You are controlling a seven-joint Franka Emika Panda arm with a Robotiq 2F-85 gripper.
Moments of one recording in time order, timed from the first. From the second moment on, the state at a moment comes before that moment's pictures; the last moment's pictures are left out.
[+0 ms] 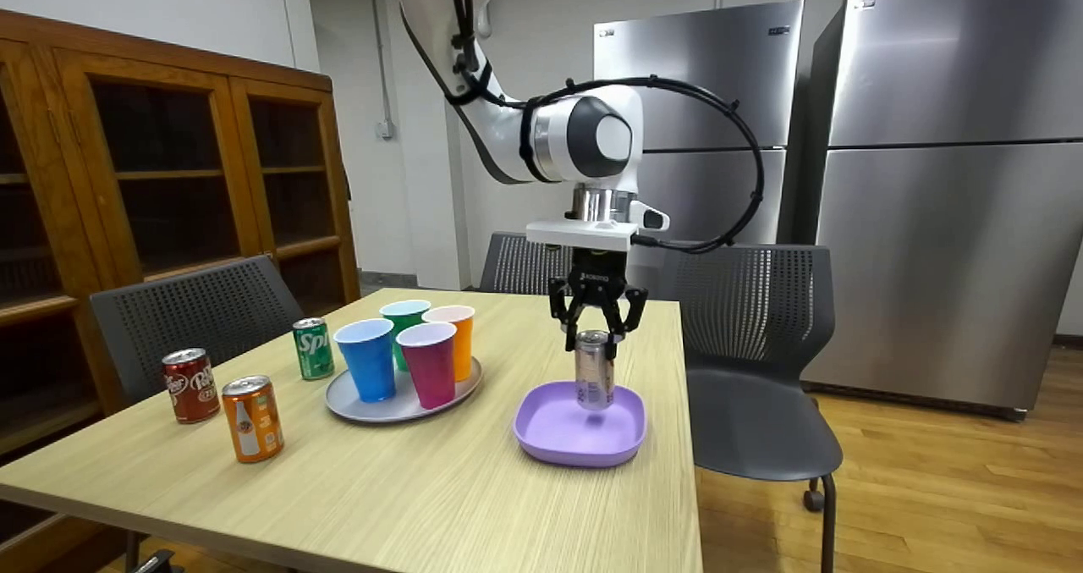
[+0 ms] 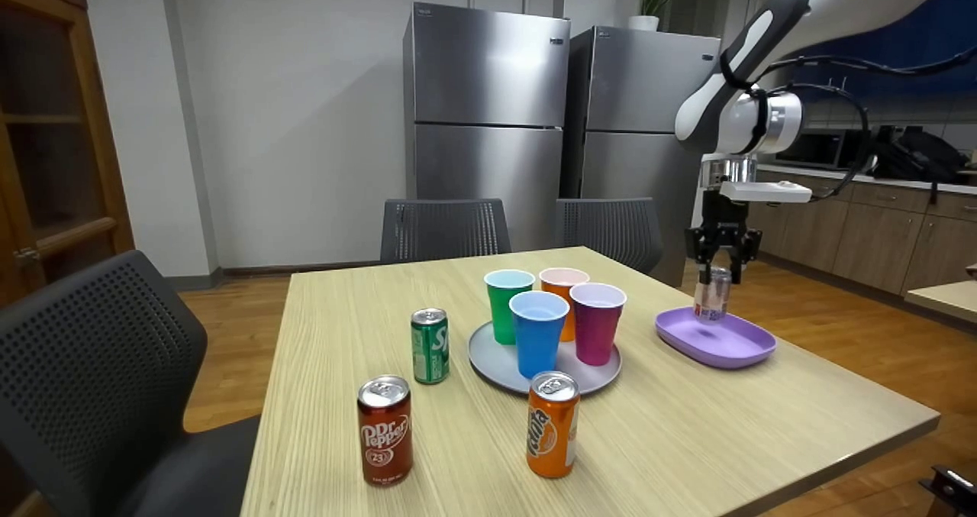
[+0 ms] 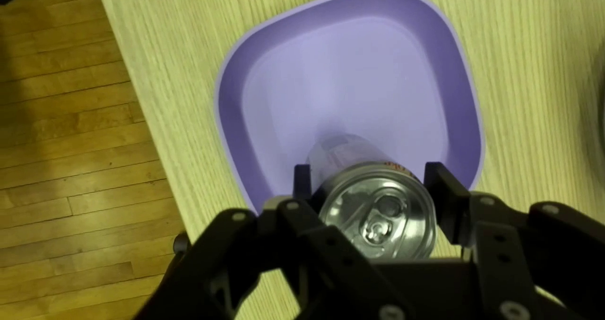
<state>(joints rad) -0.27 0.60 -0.14 -1.72 0.07 2.15 -0.21</state>
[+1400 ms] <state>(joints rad) -0.30 0.66 -0.14 -1.66 0.08 2.15 -0.15</state>
